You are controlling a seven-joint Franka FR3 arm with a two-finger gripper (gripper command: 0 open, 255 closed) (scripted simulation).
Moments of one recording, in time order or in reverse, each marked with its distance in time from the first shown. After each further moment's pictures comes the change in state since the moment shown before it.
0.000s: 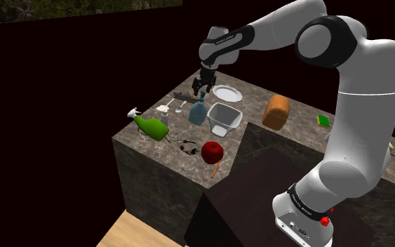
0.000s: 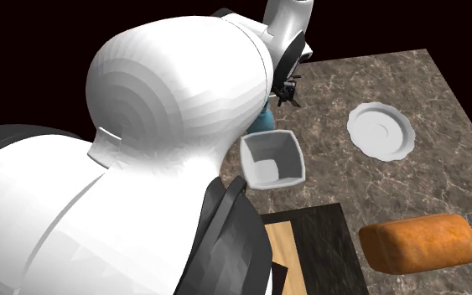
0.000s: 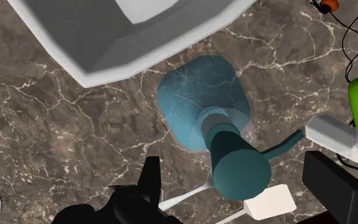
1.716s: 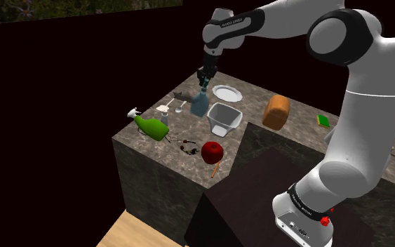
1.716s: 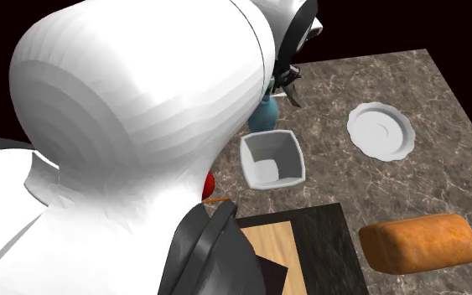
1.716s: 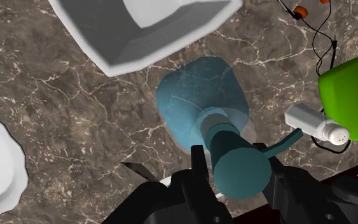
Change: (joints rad) arm 0.000 -0.079 -0.004 0.059 -0.007 -0.138 0.008
